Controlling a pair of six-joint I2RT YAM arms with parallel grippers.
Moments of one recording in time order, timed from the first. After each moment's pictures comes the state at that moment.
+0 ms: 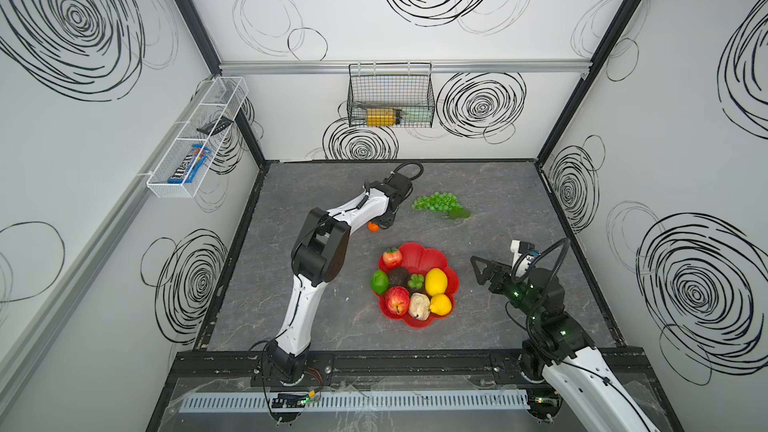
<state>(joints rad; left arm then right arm) -0.53 2.18 1.75 -0.87 -0.46 -0.31 0.34 0.36 0.18 -0.16 -0.16 0.68</state>
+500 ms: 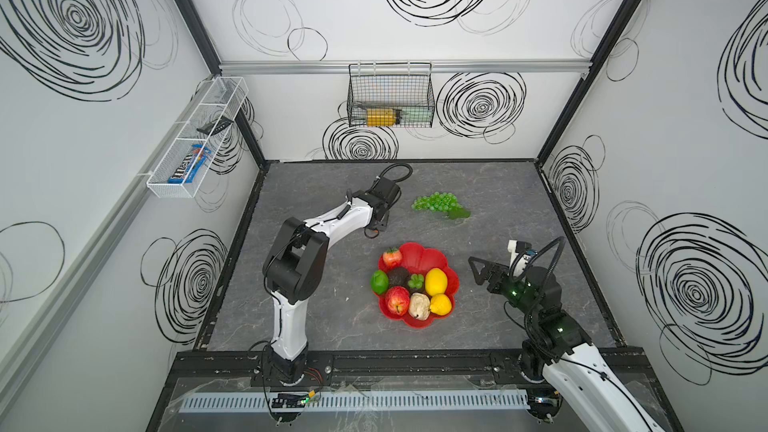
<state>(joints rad) -0.52 1.97 1.47 -0.67 -0.36 -0.34 0.34 0.40 0.17 -0.13 -0.18 0.68</state>
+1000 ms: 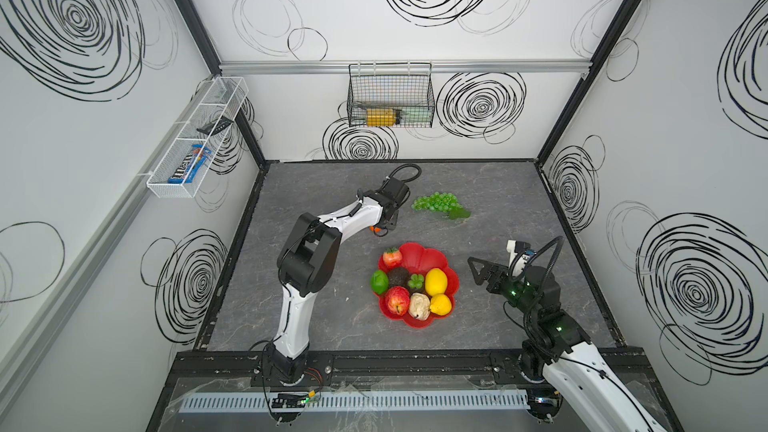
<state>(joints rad) -0.54 2.09 1.56 -0.66 -0.35 -0.36 0.34 0.41 0.17 -0.12 -0.18 0.68</state>
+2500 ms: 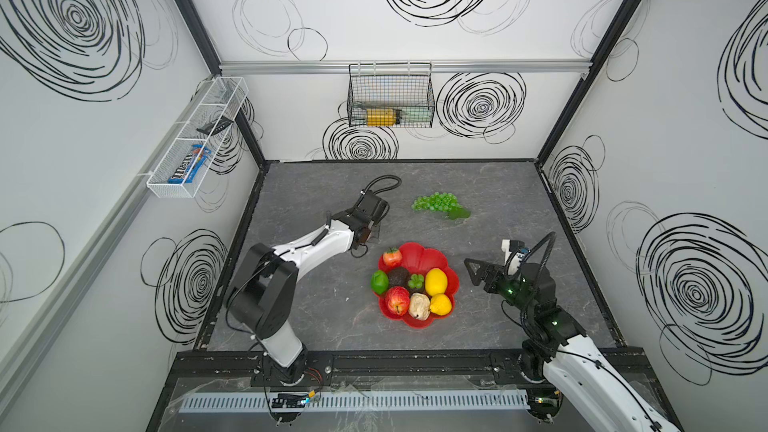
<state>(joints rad) -0.54 1.59 1.09 -0.47 -0.34 -0.37 0.34 0.51 0.17 -0.06 -0.21 0.65</state>
